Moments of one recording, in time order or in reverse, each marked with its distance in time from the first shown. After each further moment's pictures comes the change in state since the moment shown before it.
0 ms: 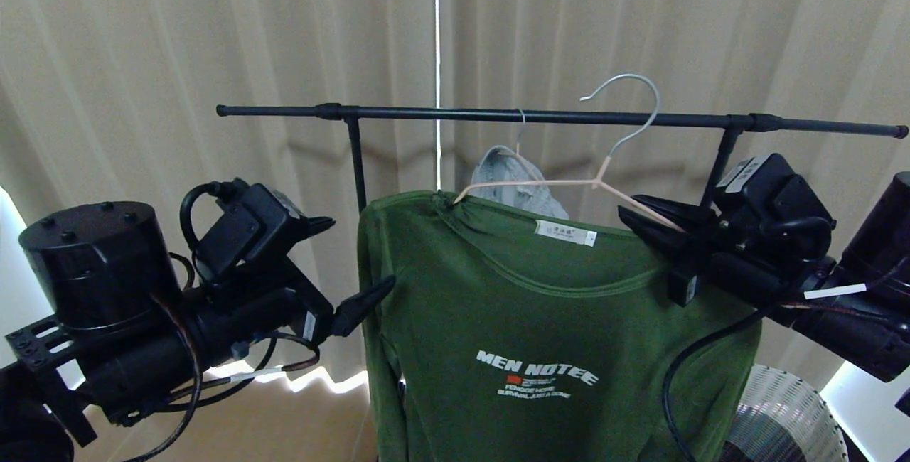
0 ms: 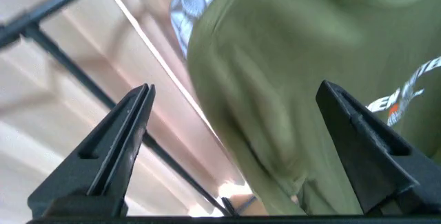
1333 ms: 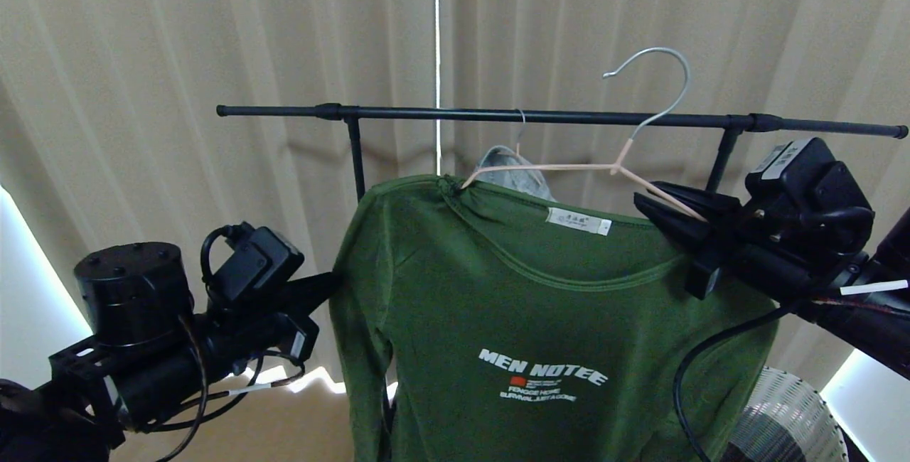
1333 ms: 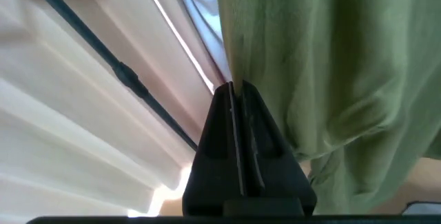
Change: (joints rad) left arm 0.138 0.145 0.117 -0.174 -0.031 0.041; right arm -0.009 -0.056 0.000 0.011 -0.001 -0.002
